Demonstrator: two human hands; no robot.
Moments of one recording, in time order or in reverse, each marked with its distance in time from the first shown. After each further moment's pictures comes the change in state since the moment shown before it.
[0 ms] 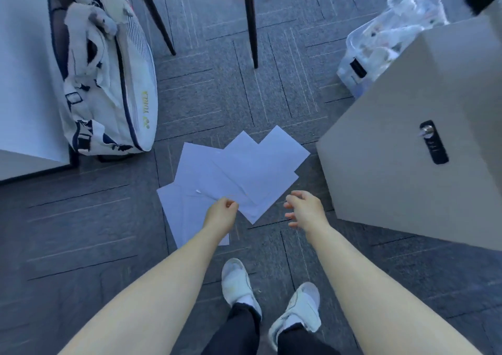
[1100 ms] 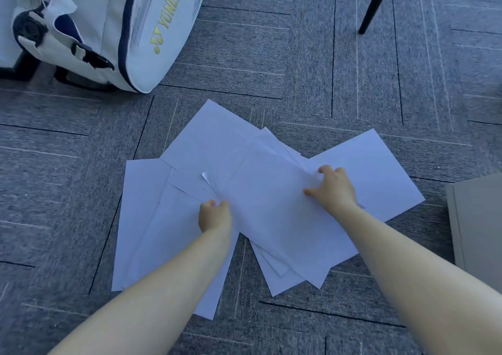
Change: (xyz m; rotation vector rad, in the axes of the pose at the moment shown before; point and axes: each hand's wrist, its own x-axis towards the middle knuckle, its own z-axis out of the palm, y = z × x) left_hand 0.384 -0.191 0.109 -0.813 0.524 -0.370; right_hand 0.449 0.064 0.164 -1.059 0.121 -0.522
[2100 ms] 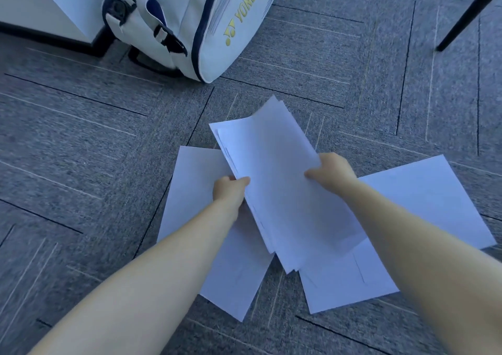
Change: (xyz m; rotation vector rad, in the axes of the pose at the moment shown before) left_hand 0.049 0.043 -0.066 -0.125 -0.146 0.114; right_hand 0.017 -0.131 0.020 -0.010 -0.177 -0.222
